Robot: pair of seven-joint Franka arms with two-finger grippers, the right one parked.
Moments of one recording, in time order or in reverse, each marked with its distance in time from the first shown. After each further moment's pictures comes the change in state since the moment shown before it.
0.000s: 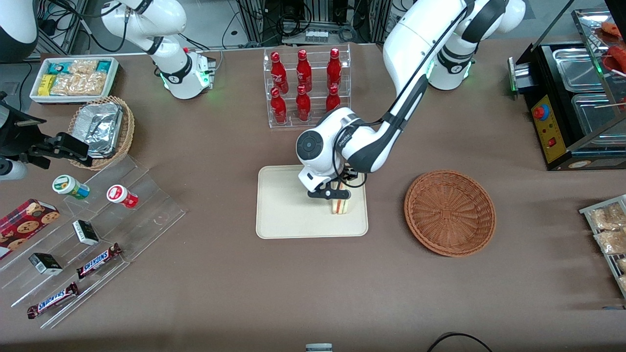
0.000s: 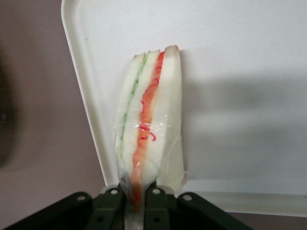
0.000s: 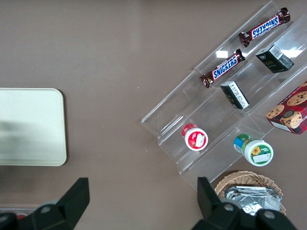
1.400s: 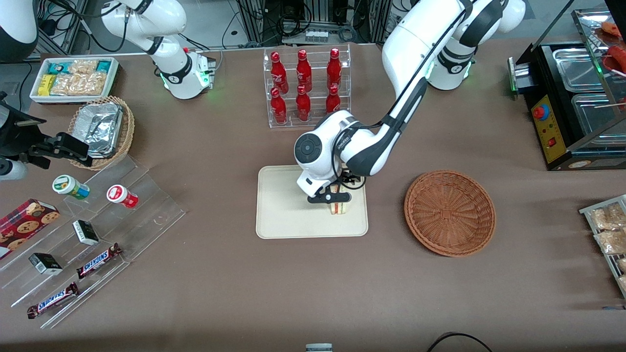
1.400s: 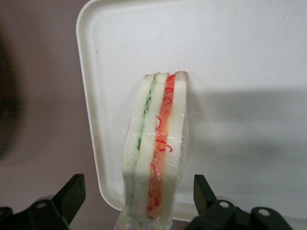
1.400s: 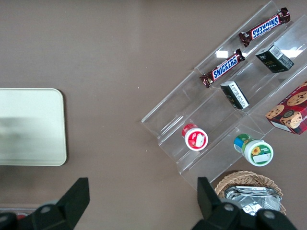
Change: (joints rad) arm 0.000 0.031 0.007 0.083 0.001 -0.035 -0.102
